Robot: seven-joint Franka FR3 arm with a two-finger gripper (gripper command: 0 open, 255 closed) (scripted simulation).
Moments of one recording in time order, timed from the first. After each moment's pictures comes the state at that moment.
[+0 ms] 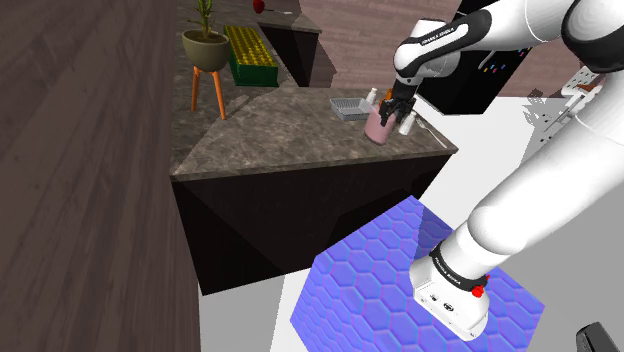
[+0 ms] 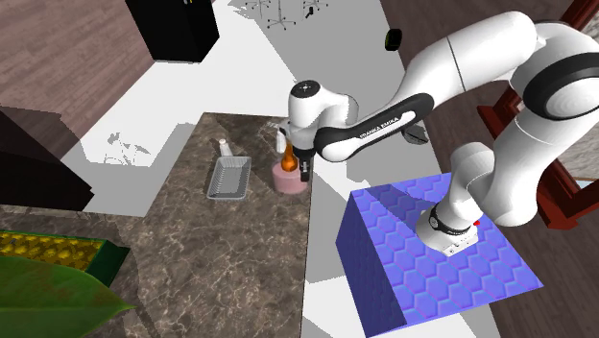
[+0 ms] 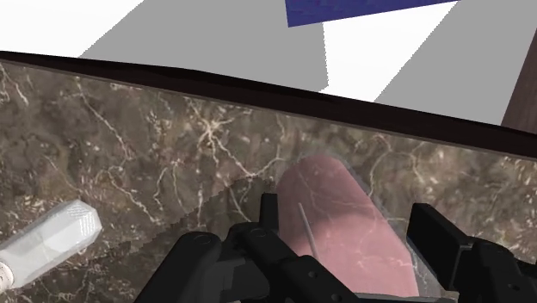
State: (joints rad) arm -0.10 -0.01 -0.35 -2.25 -0.09 2.25 -0.19
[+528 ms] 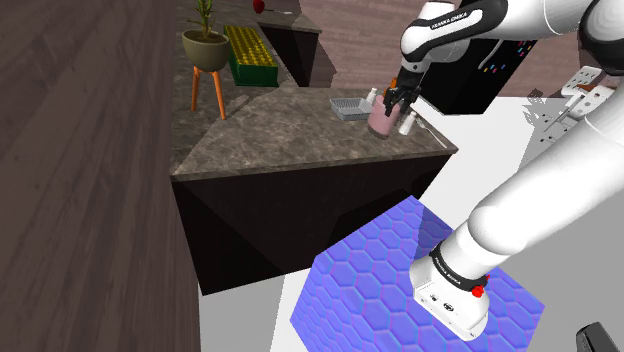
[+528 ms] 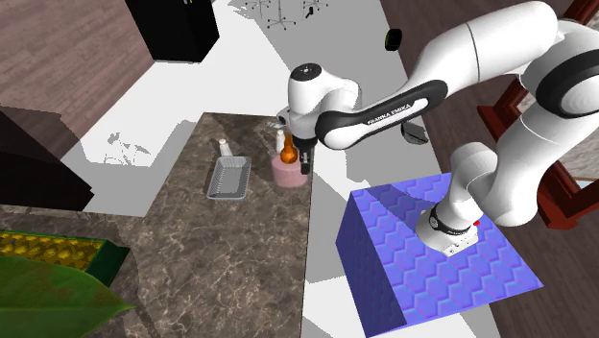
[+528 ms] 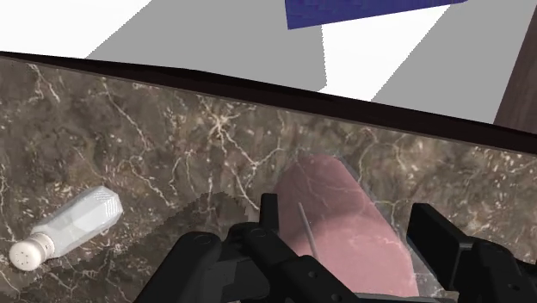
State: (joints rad) arm -0.09 -0.07 -0.35 -2.20 -0.11 2.14 -0.18
